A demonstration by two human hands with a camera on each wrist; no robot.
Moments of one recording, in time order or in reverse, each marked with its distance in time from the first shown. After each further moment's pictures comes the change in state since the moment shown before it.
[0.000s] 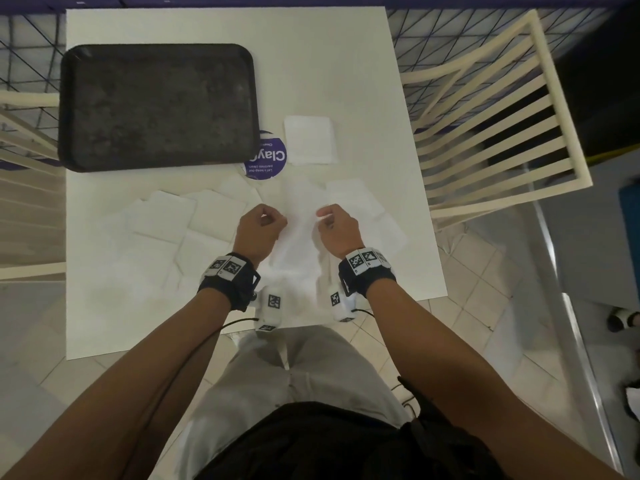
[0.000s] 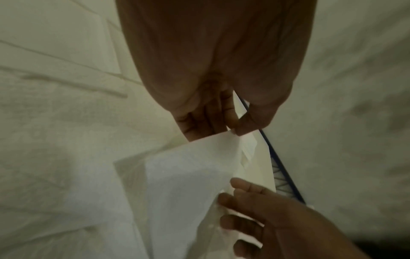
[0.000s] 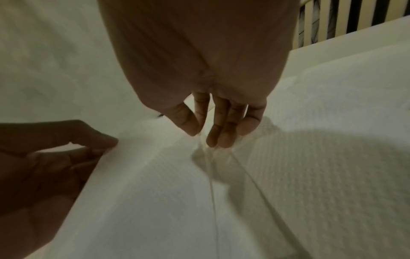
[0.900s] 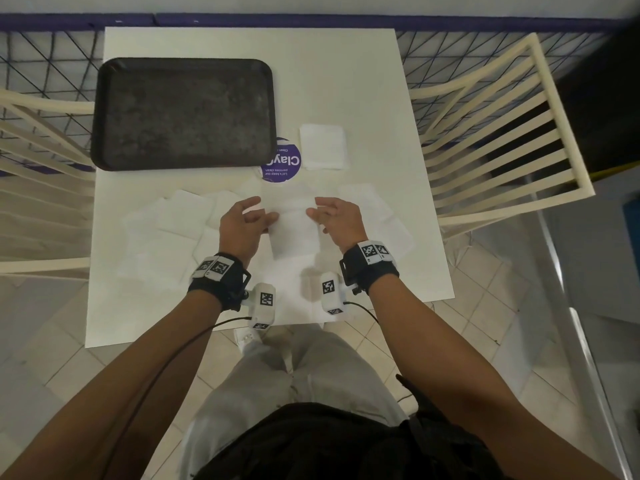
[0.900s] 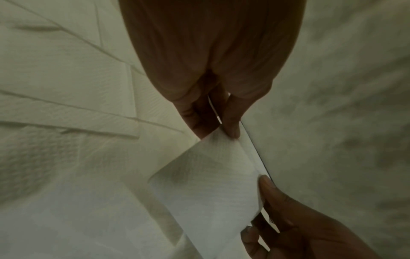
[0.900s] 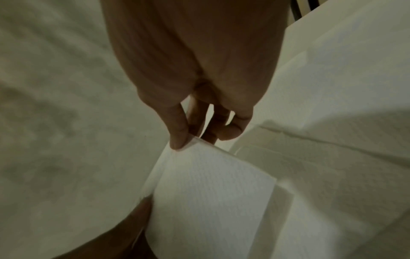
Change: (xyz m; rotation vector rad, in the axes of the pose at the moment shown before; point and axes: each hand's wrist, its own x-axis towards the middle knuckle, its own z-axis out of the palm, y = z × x) left_hand -0.019 0.003 -0.048 -0.269 0.121 -0.012; right_hand -0.016 -0.043 0.006 0.411 -0.053 0.028
